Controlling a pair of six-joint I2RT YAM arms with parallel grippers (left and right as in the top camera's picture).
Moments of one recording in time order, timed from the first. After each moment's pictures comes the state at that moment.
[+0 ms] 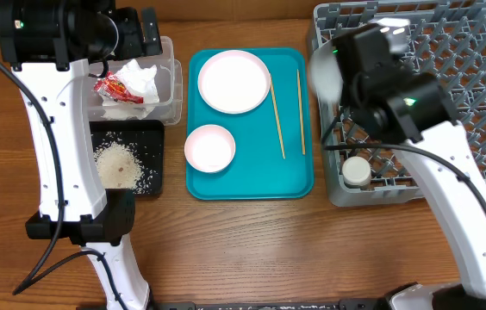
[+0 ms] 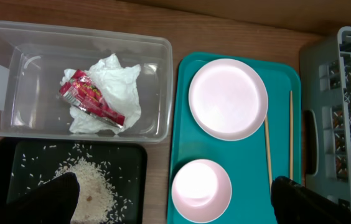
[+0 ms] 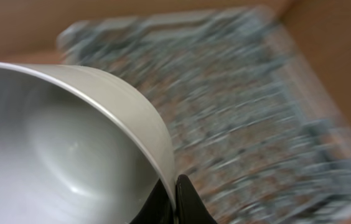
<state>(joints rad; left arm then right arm) -0.03 2.09 2.81 -1.69 0.08 -0.21 0.42 1.58 1.75 -1.12 0.72 0.43</state>
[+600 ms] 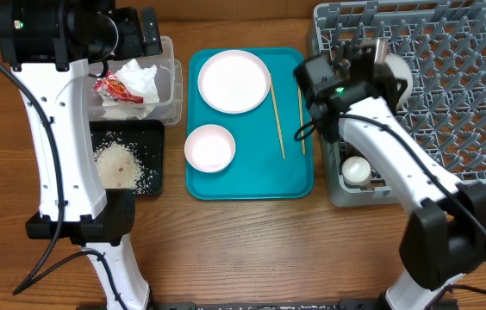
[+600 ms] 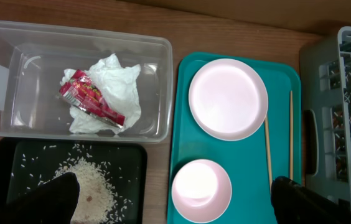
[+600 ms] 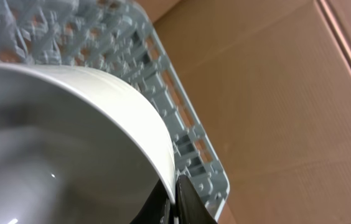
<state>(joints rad) -0.03 2.09 2.81 -1.69 0.08 -0.21 0.42 1.85 1.50 -1.06 1.32 0.48</state>
